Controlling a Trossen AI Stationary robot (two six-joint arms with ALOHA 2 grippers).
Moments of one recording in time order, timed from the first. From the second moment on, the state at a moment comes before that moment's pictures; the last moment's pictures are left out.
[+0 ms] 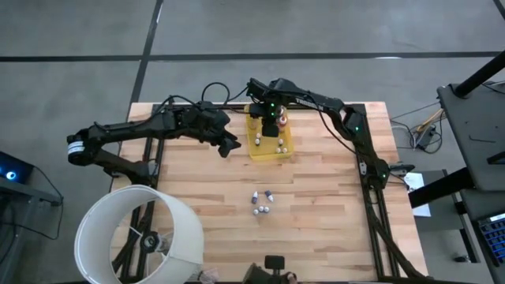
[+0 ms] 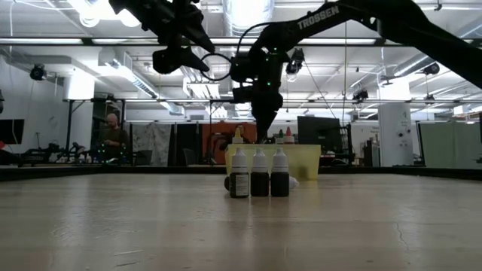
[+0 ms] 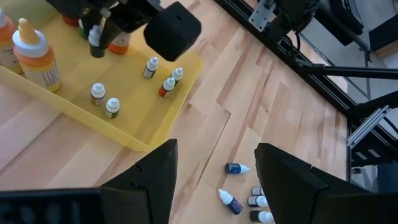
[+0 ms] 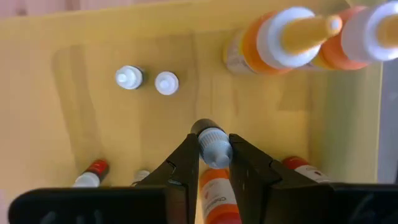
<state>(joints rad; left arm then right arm) 0.30 1.26 1.11 -0.46 0.18 -0.47 -0.51 2.29 2.14 -1.22 -0.05 -0.47</state>
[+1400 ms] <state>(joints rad) 0.31 1.26 1.11 -0.46 0.18 -0.47 -0.55 2.33 2.04 -1.03 -0.05 -0.53</state>
